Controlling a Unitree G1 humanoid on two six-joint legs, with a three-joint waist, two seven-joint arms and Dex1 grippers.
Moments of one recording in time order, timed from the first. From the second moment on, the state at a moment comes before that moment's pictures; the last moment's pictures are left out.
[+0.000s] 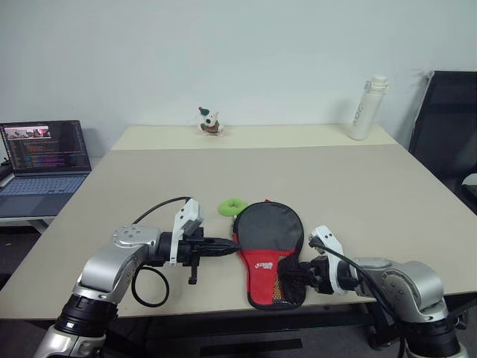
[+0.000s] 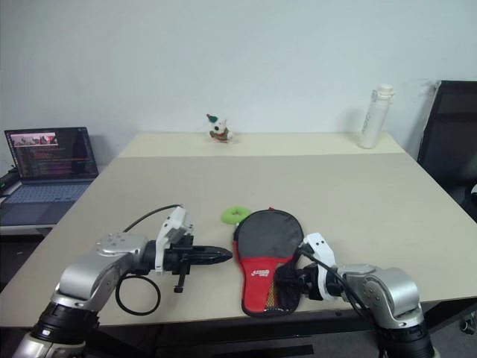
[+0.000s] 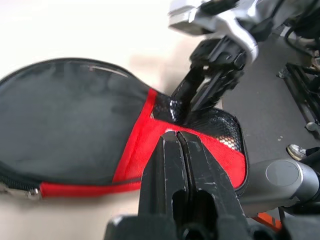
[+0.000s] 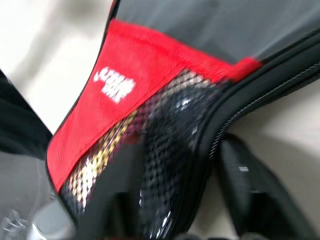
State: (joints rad) left arm -0.43 0.70 -0.06 -0.09 -0.48 0.56 -1.23; right arm -0.37 -0.39 0.01 -0.41 0.53 1.40 0.54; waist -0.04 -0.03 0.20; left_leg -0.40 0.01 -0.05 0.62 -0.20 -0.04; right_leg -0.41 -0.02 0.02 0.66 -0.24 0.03
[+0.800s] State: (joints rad) left arm -0.56 0.60 -0.01 0.23 -0.27 0.40 -0.87; right arm -0.64 -0.42 0.16 -0.20 0.43 1.01 0.57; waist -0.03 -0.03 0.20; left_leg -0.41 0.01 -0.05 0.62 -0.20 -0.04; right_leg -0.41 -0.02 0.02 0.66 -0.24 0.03
